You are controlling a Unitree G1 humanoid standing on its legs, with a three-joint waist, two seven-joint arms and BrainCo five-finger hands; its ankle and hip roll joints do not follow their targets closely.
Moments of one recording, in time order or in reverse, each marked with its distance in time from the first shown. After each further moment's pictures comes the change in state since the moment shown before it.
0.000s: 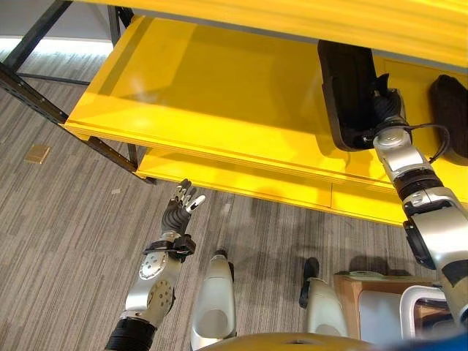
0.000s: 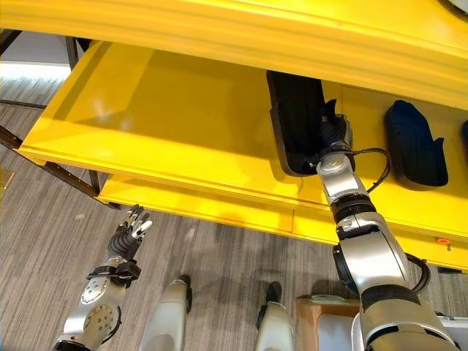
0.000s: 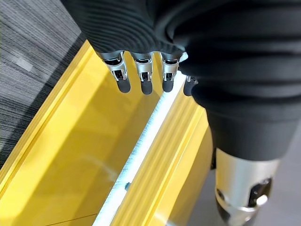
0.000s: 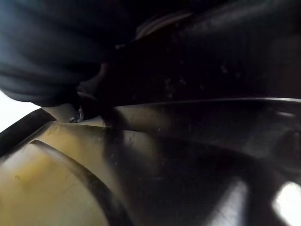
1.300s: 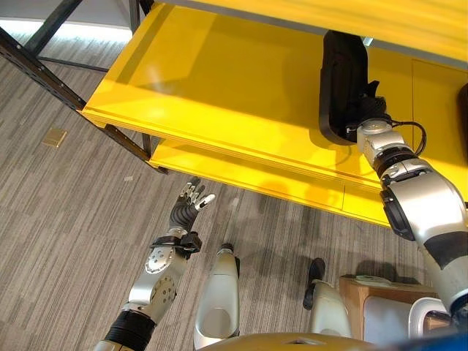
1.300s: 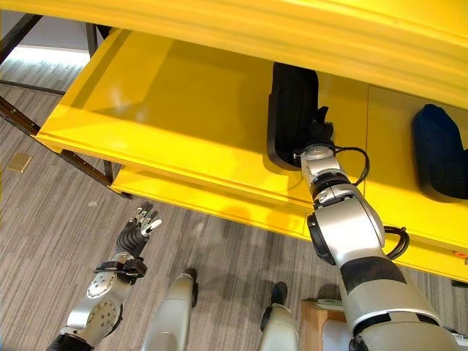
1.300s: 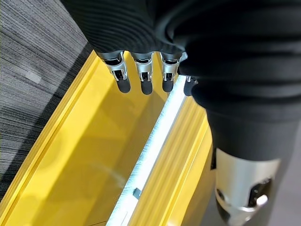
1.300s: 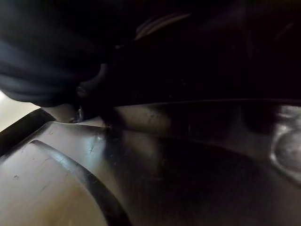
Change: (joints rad) left arm -0.047 0.054 -0.111 -0.003 -0.008 -0.005 0.048; right arm -0.244 0.157 -0.009 0.420 0.246 0.009 -0.025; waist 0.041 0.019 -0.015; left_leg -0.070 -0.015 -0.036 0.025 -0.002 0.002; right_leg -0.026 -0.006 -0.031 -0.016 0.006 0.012
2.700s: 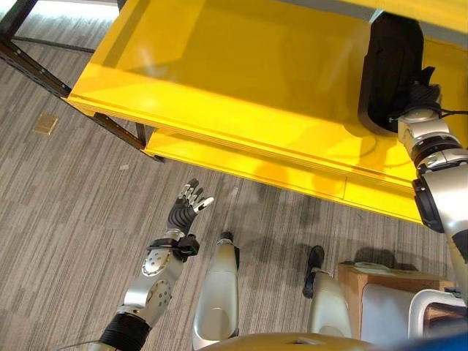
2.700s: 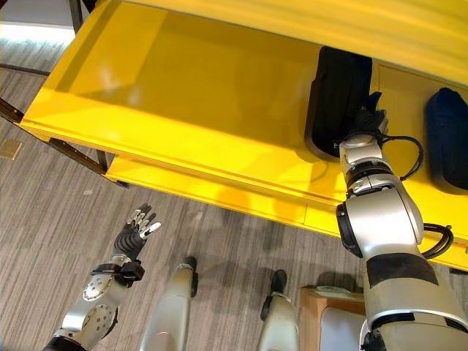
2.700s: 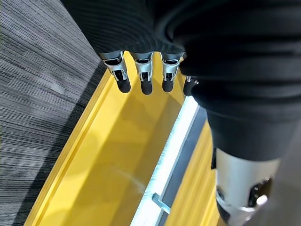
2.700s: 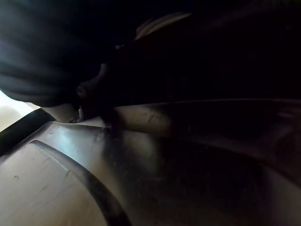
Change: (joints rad) left arm 0.027 0.041 -0.021 -0.017 -0.001 -0.002 0.015; right arm -0.056 -0.177 0.026 0.038 -0.049 0.033 -0.038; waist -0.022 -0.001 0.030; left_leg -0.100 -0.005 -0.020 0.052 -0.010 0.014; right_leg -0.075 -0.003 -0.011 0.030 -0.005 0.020
